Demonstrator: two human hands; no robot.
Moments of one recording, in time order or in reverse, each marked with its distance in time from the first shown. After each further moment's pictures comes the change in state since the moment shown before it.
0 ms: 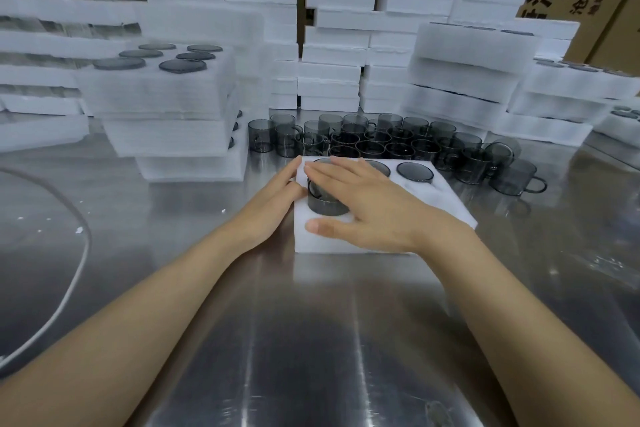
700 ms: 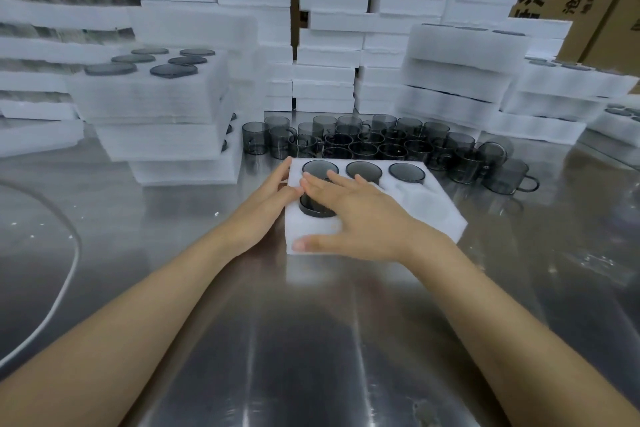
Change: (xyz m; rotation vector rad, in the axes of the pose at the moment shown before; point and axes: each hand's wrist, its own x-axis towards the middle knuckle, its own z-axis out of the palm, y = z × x) left_hand 0.002 -0.008 -0.001 -0.007 -0.005 -0.015; right_hand -0.003 -0.006 0.009 0.061 -0.045 0.104
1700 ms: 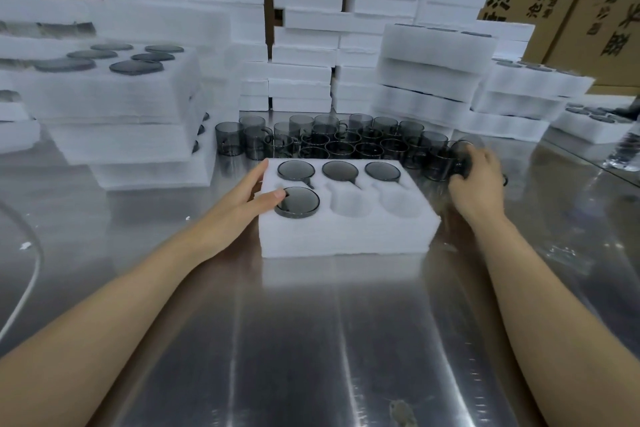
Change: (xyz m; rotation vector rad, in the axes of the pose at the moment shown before) left_hand -0.004 0.003 -0.004 -0.009 -0.042 -0.001; right_hand -0.045 0.180 -0.014 0.160 0.799 0.790
